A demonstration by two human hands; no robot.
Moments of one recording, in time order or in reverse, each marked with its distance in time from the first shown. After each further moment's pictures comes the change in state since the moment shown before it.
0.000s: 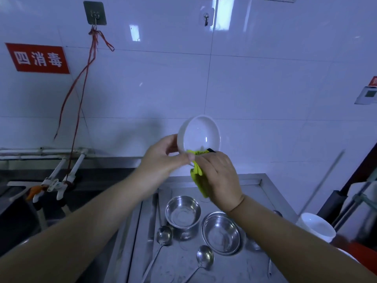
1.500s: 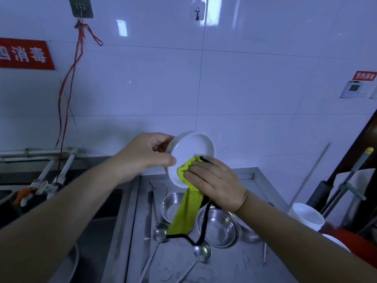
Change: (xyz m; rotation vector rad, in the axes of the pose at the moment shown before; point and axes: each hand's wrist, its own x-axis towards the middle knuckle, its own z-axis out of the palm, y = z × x) left_hand 0.002 0.015 -0.034 0.173 -0.264 -0.019; right_hand -0.016 0.001 -0.012 -0.112 -0.097 -0.313
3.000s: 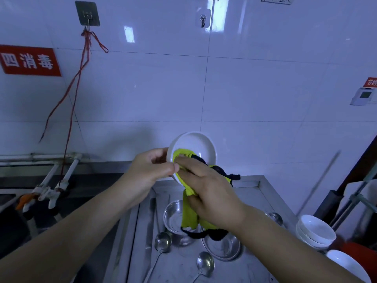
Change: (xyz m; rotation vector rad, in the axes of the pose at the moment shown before) left_hand 0.002 -0.021 0.016 -0.261 0.186 -0.049; right_hand 0.054 -0.020 -0.020 0.387 -0.389 0.407
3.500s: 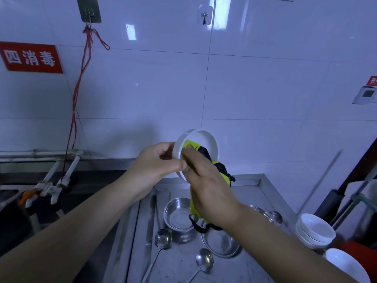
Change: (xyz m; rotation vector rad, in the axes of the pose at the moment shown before) left_hand 0.000 0.008 0.009 0.091 -0.010 0.026; right_hand 0.002 0.007 0.014 -0.070 0.098 0.012
